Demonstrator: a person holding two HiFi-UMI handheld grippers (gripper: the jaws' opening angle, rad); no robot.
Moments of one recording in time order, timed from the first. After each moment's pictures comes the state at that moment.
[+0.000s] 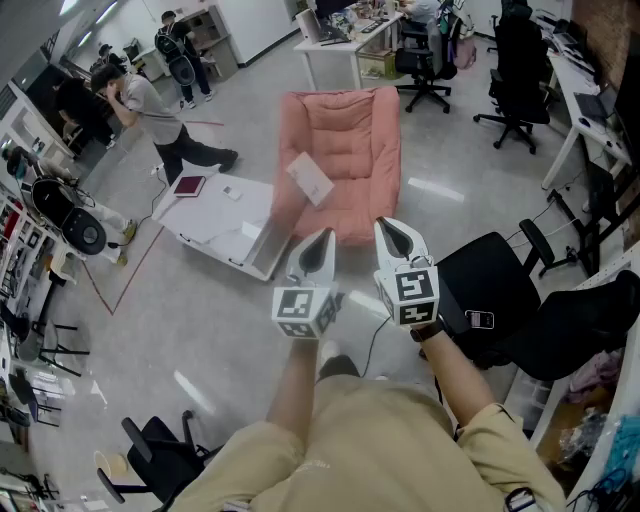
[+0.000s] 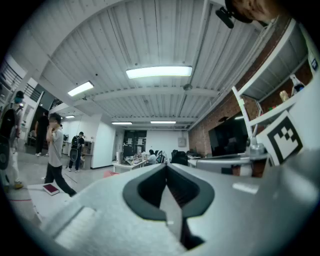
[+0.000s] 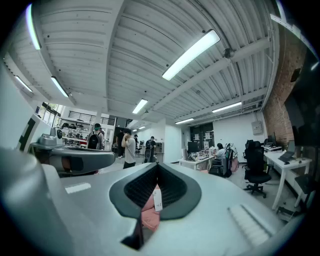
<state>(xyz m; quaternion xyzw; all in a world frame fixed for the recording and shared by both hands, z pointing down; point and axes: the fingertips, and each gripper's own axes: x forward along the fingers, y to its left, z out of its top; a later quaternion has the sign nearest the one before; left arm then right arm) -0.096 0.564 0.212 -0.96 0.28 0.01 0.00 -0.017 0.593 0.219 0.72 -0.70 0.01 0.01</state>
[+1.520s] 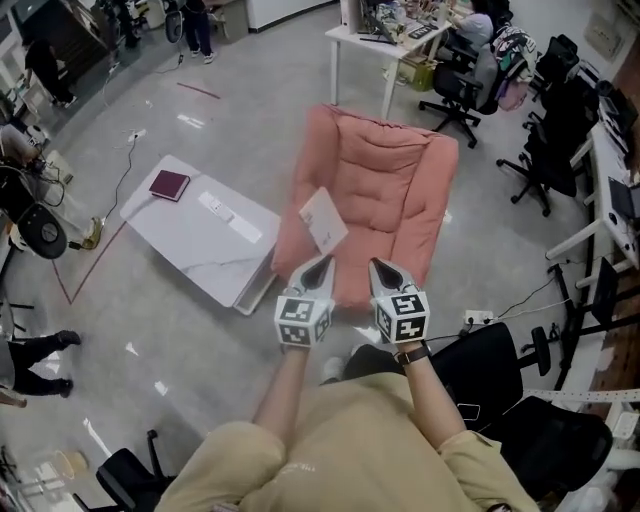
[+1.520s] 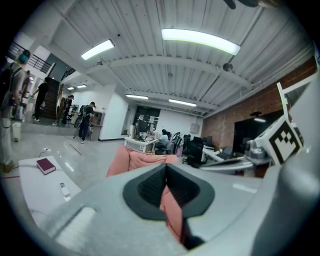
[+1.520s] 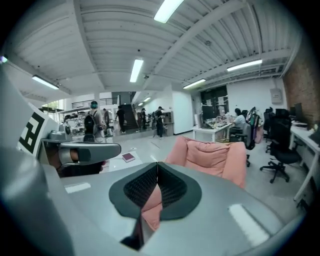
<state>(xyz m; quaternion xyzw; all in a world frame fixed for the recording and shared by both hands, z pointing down) -0.052 0.122 0.326 -0.94 0.31 -0.06 -0.13 0.025 0.154 0.348 0.64 -0.74 0.17 0.10</state>
